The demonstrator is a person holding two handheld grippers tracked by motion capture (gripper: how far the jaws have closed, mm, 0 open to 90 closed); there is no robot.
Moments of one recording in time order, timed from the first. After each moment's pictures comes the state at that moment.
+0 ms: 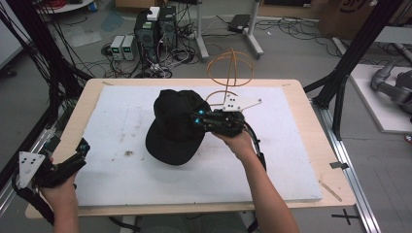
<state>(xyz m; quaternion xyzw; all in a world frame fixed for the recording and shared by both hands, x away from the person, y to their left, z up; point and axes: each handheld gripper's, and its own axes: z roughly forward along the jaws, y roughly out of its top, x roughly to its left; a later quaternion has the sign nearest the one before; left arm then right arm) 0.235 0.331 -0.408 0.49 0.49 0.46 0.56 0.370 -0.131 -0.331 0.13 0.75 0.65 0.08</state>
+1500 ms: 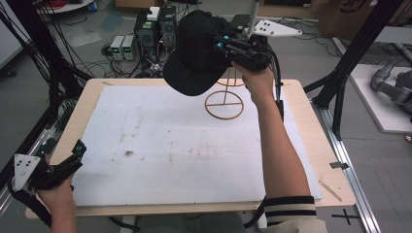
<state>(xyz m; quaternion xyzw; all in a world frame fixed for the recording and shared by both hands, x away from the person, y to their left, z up) 0.231 0.339 -0.410 0.48 0.49 0.46 0.56 0.432 -0.169 -0.184 0.18 0.68 0.68 0.20</state>
